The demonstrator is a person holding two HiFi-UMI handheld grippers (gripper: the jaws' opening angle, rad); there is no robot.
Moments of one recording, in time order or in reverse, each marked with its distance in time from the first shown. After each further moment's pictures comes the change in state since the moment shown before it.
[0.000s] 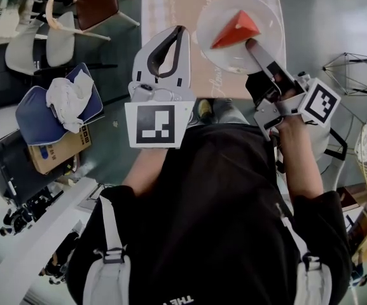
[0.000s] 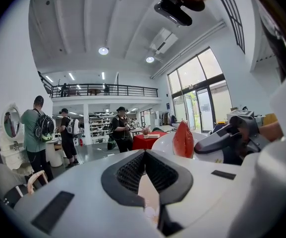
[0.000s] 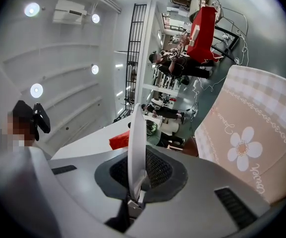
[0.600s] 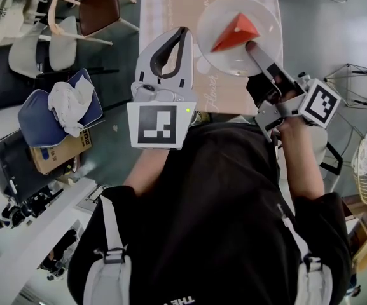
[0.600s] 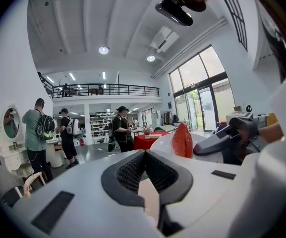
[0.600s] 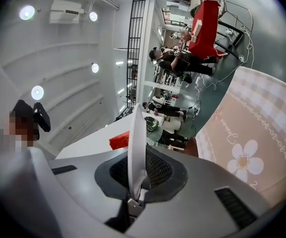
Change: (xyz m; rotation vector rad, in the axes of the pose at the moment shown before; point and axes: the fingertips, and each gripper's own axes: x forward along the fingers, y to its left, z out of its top) left arm 0.061 -0.010 0.011 -0.004 0.004 0.018; right arm 0.012 -0.022 0.055 0.008 0.044 0.032
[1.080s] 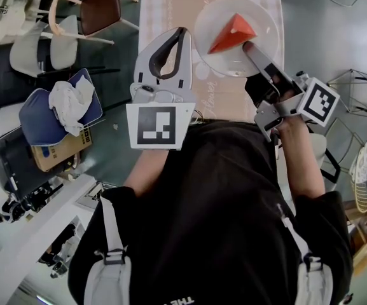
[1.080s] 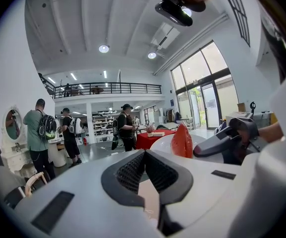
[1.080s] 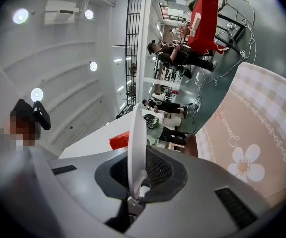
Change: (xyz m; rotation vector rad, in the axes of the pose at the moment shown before) left arm 0.034 0.006 -0.008 0.011 0.033 0.033; right arm 0.019 -0.025 0.023 0.028 0.048 0.017
